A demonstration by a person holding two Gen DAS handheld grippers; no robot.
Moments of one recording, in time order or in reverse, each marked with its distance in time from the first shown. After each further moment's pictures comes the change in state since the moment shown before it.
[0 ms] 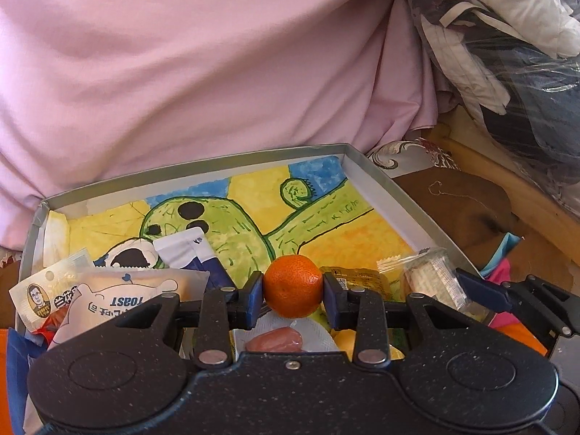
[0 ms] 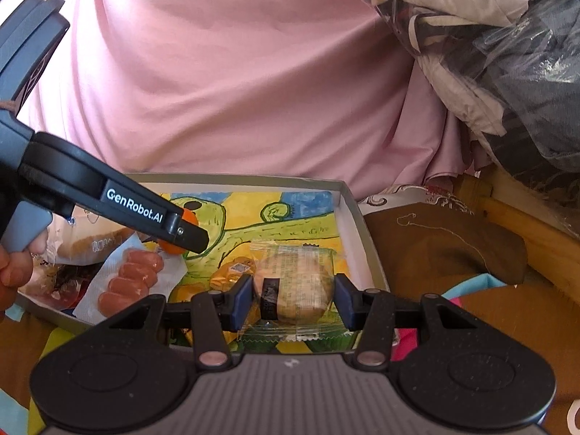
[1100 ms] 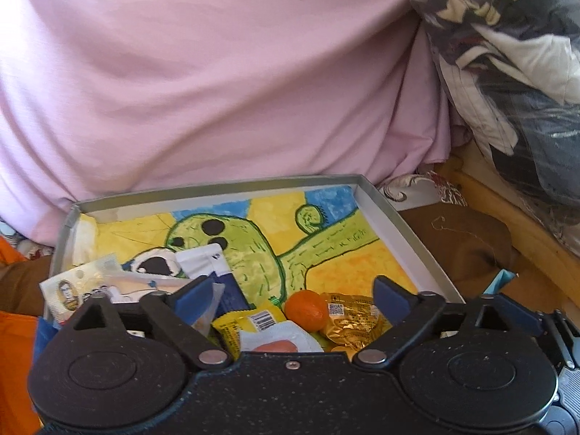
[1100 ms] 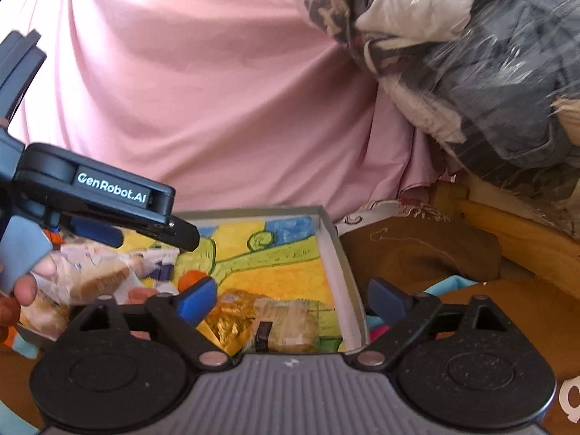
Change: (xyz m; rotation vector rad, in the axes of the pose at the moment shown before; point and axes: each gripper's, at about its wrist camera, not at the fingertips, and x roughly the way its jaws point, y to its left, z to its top) left arm -0.031 0.001 0.012 -0.084 -0.055 0.057; right arm -0.031 -0.013 0.006 0.115 -0.093 -0.022
